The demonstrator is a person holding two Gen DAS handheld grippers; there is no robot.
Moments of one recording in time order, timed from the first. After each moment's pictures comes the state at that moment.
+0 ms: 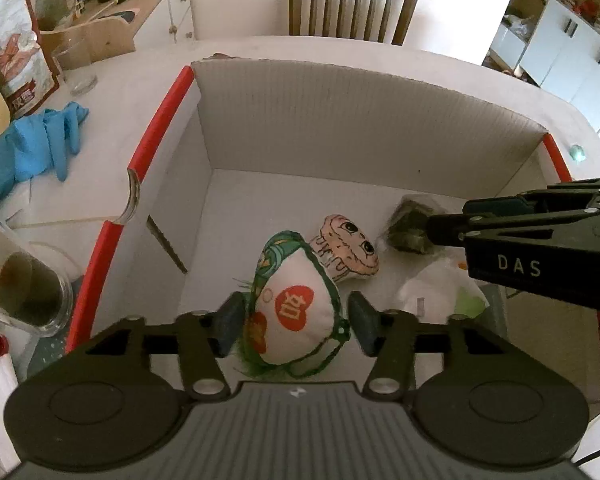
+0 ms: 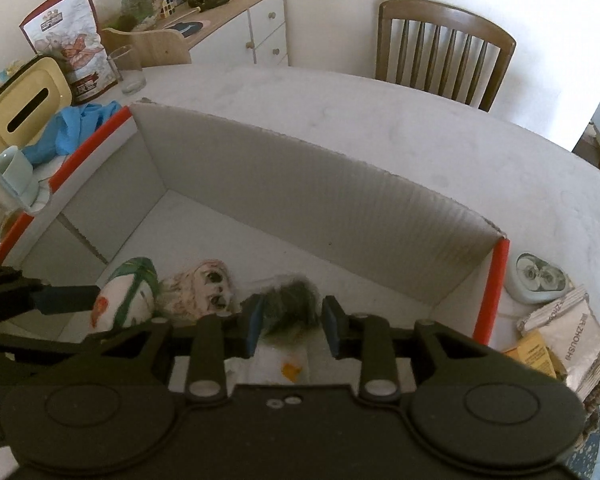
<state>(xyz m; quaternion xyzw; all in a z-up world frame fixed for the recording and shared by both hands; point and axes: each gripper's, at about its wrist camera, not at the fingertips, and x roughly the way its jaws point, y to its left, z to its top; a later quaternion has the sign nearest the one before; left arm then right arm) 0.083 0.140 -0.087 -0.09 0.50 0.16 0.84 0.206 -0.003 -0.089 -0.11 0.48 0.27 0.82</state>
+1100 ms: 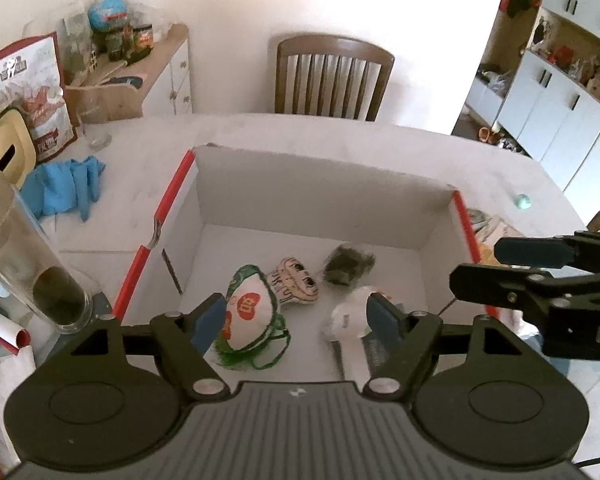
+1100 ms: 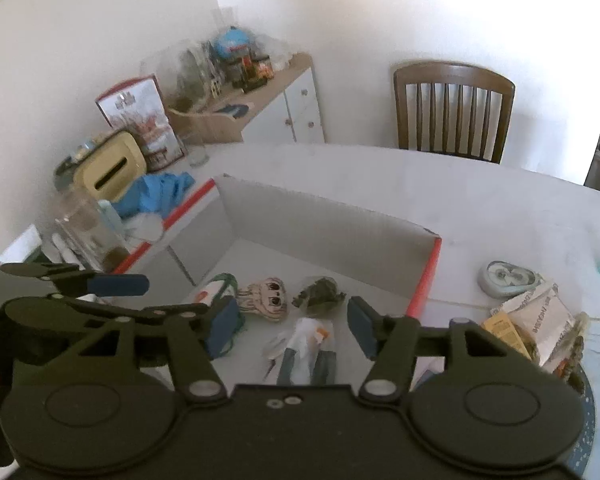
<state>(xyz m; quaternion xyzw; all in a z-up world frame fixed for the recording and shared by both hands) 0.035 0.095 -0.017 -0.09 0.41 0.15 0.89 0.138 -0.087 -0.009 -0.03 0.40 0.34 0.85</state>
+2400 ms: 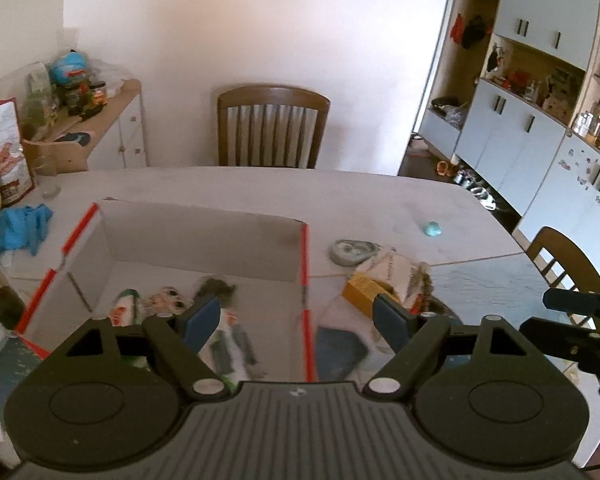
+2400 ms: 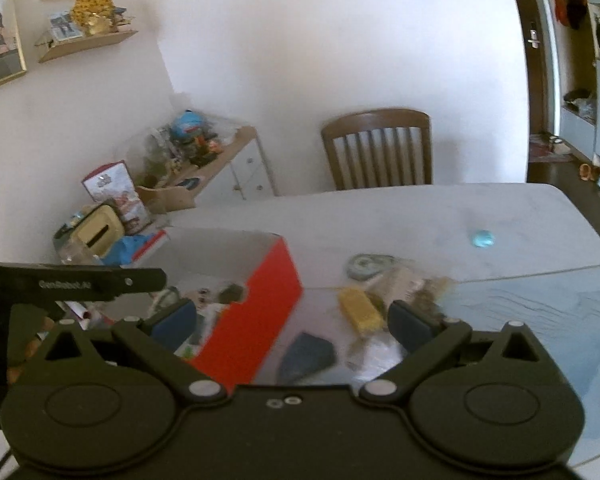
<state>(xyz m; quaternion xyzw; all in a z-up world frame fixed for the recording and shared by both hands) 0.033 -0.043 0.017 -0.08 0.35 0.11 0.93 0.084 -0.292 0.011 0.05 0.32 0.29 0.90</state>
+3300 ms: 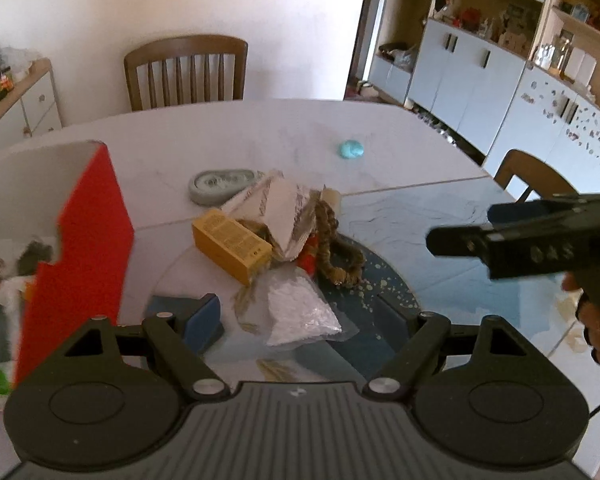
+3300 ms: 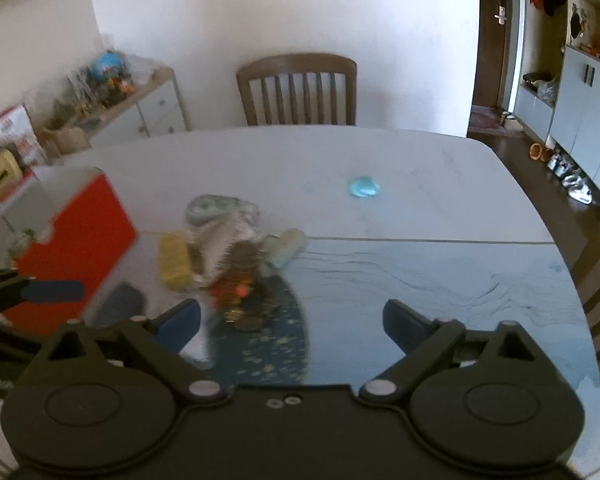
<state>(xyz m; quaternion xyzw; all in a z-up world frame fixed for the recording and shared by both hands) 0.129 -0.162 -0.106 -0.04 0.40 0.04 0.92 0.185 -0.372 -0.079 -0.03 0.39 0.22 0.89</state>
